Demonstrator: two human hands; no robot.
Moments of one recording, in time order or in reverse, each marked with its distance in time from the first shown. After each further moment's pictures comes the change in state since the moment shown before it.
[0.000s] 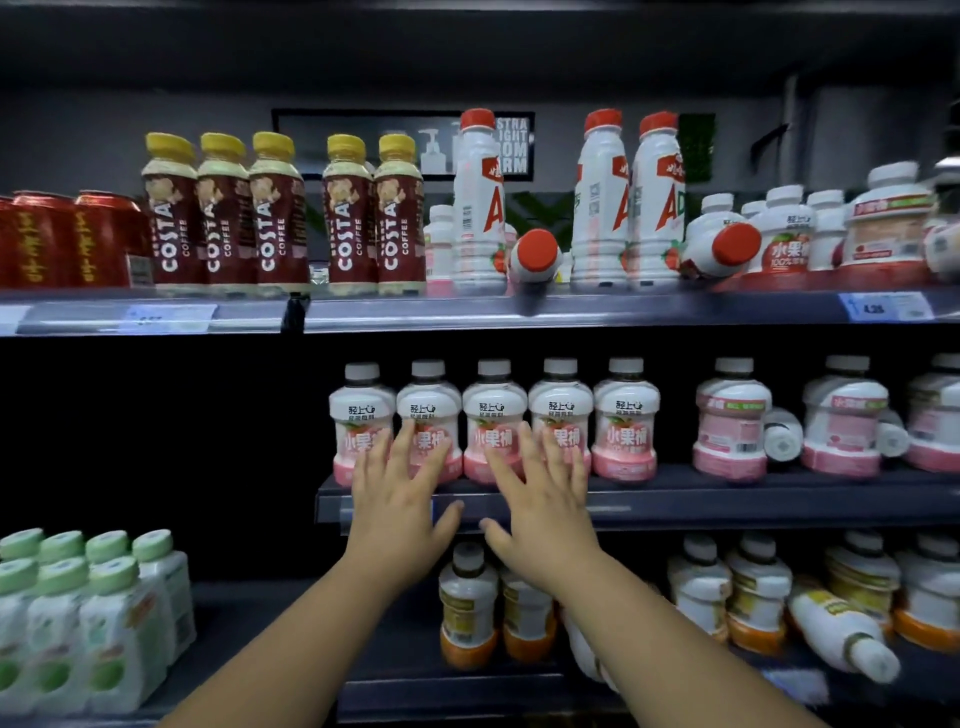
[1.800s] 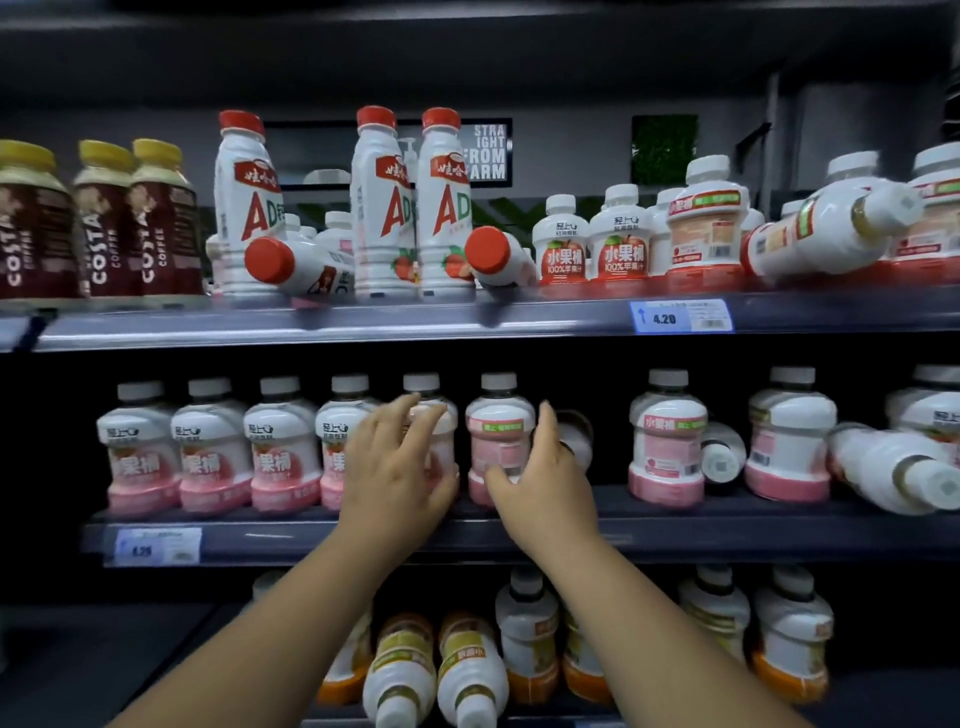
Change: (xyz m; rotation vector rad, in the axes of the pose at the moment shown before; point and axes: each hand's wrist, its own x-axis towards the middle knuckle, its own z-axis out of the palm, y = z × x) left_hand 0.088 0.234 0.059 -0.070 0.322 0.076; right_hand -0.012 0.235 -0.050 0.602 0.203 0.284
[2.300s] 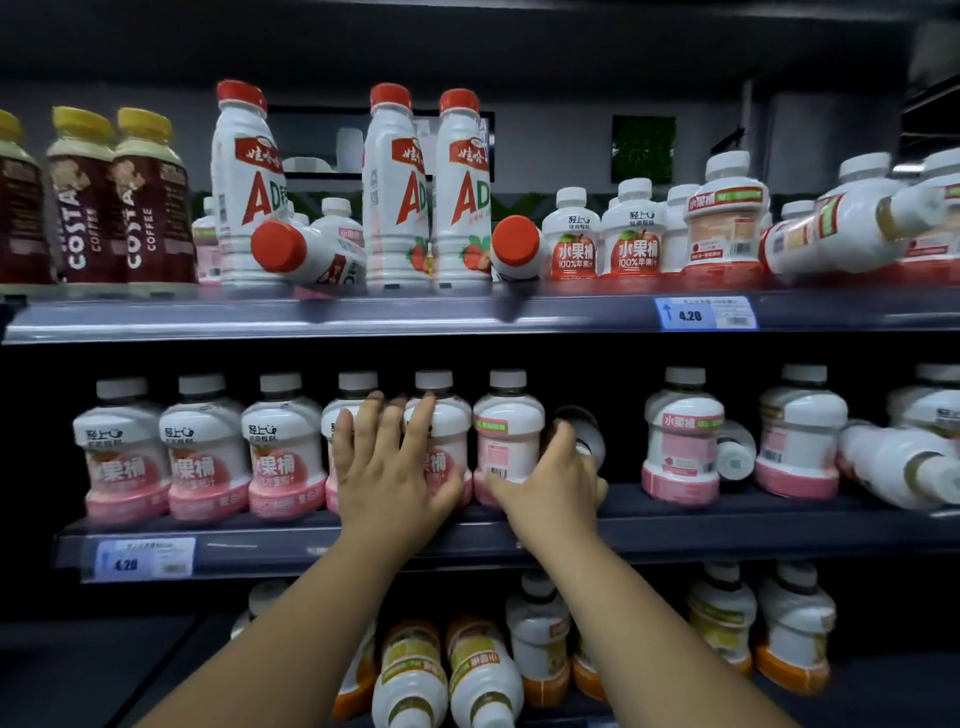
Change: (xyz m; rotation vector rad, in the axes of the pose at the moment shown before) left_hand -0.006 -0.024 0.015 0.168 -0.049 -0.066; right_hand 0.004 -0.012 0.025 -0.121 0.103 0.203
